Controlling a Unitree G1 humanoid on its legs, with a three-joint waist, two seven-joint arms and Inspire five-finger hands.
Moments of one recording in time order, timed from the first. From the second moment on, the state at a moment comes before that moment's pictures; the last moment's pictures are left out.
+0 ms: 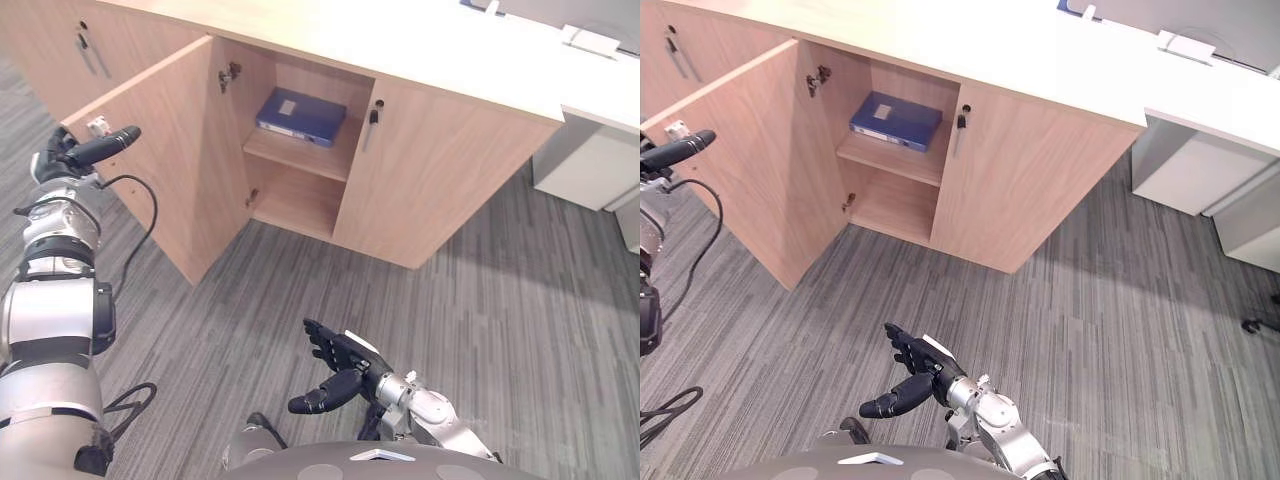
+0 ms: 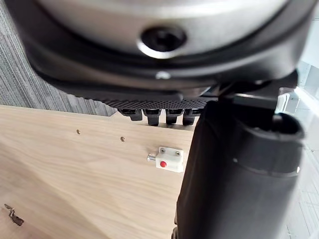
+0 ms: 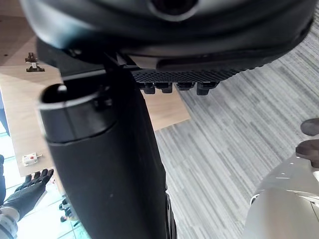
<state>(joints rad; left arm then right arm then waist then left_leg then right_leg) -1.01 0.80 0.02 1.33 -0.70 -0.02 0.07 0.20 -0.22 0.48 0.24 0.13 -0.03 0.38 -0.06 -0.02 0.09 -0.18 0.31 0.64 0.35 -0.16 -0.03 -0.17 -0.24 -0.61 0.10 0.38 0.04</state>
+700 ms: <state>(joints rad) -0.97 0.89 -0.56 0.83 -1.01 0.05 -0.04 0.18 -0.31 0.49 0.19 0.17 -0.03 0.40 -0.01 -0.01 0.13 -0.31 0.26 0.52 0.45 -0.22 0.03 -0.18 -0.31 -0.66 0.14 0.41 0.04</state>
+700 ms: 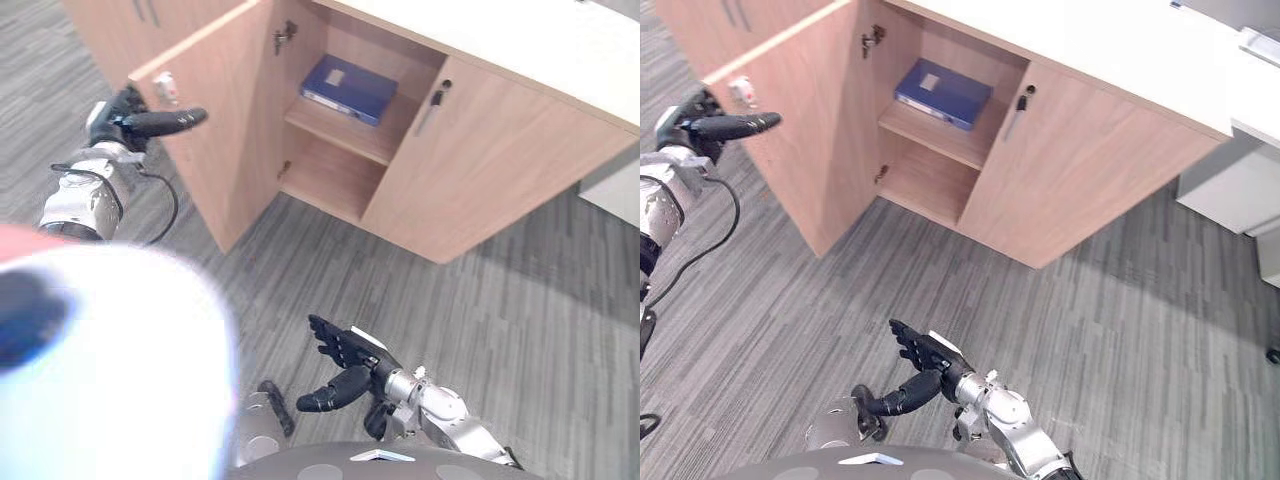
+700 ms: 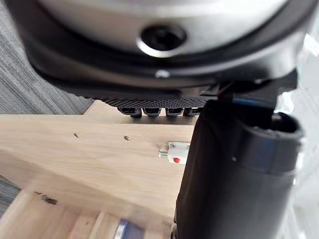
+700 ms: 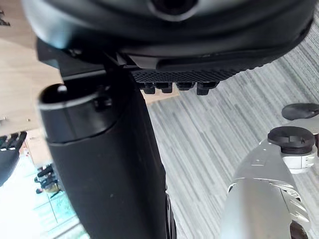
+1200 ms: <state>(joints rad) -1.00 0.84 -0.53 0.90 -1.03 0.04 -0.18 0.12 -0.36 0.54 0.18 0.18 -0.03 0.42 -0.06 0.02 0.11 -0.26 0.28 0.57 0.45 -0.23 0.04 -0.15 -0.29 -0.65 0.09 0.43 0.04</state>
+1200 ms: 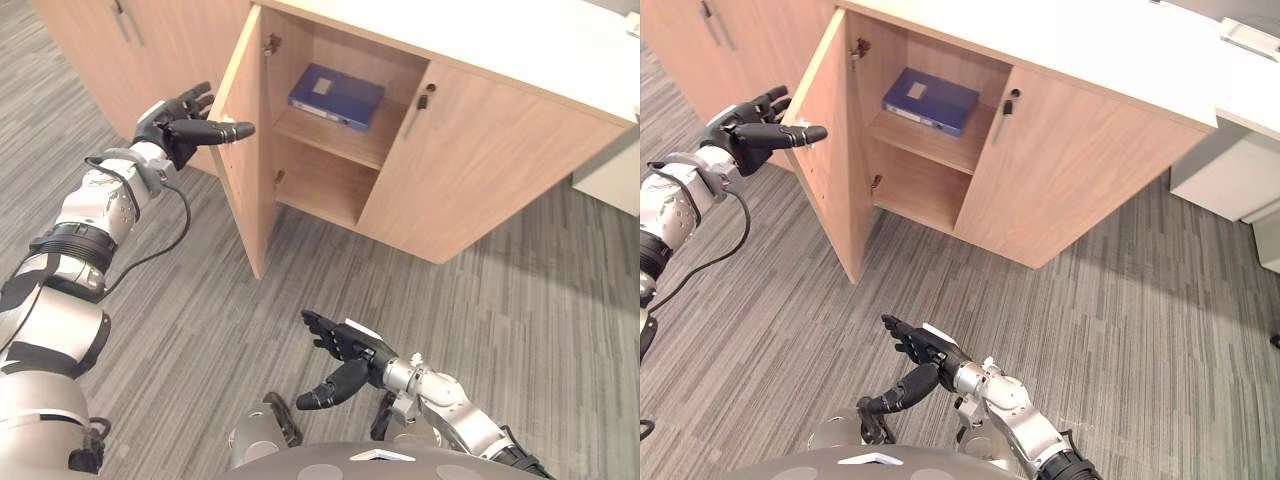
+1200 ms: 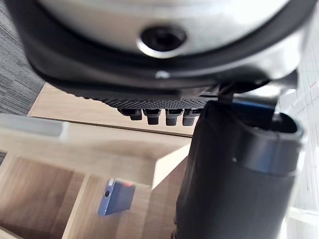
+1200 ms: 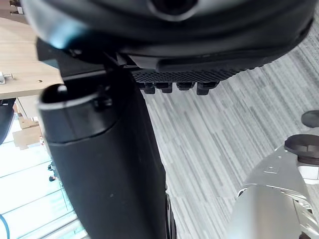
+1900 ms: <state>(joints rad) -1.36 0.79 -0.81 0.69 -1.02 0.00 -0.28 0.07 -0.36 0.55 0.19 0.17 -0.03 0.45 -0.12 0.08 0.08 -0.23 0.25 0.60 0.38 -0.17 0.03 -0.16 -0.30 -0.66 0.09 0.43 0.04</state>
